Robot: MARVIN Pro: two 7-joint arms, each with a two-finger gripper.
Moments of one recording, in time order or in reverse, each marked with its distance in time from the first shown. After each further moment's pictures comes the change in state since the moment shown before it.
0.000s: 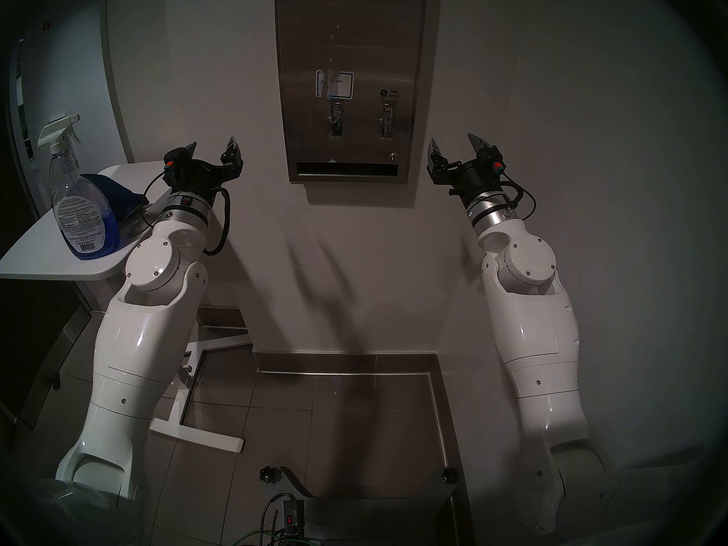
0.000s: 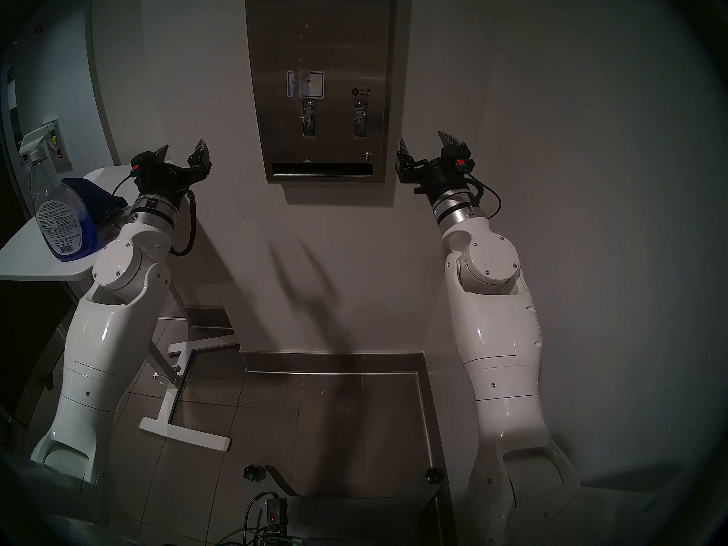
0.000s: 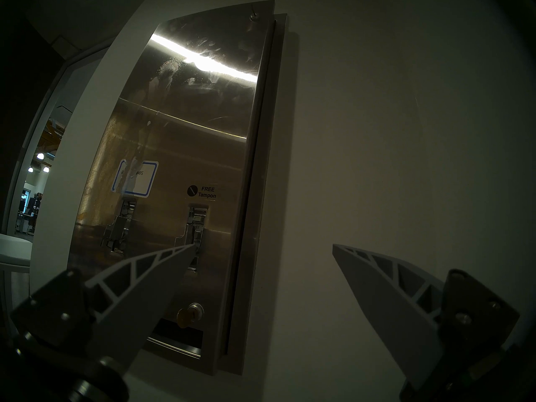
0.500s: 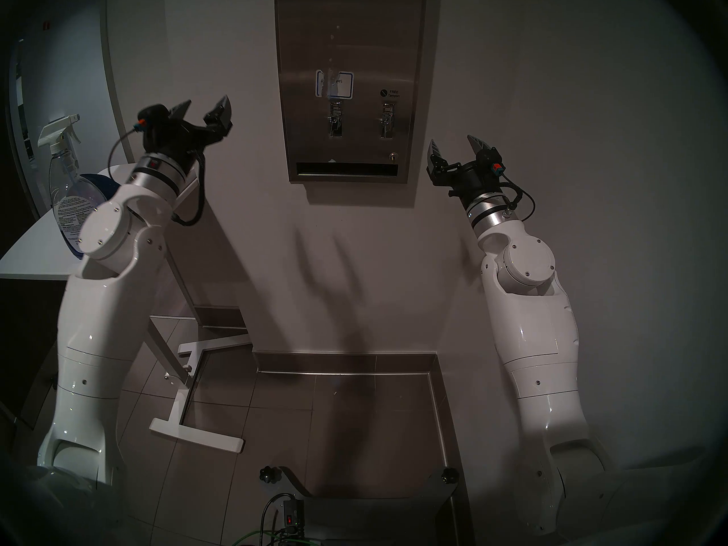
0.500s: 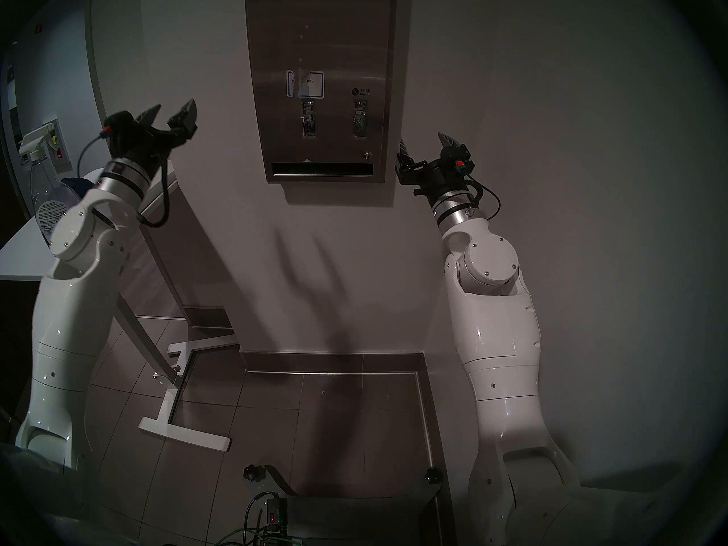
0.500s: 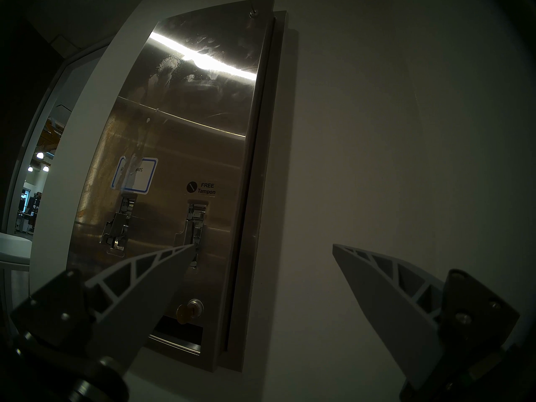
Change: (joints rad) left arm -0.062 0.106 -0.128 -0.080 -0.146 0.106 -0.193; right arm -0.001 0.000 0.000 0.007 0.000 0.000 -0.001
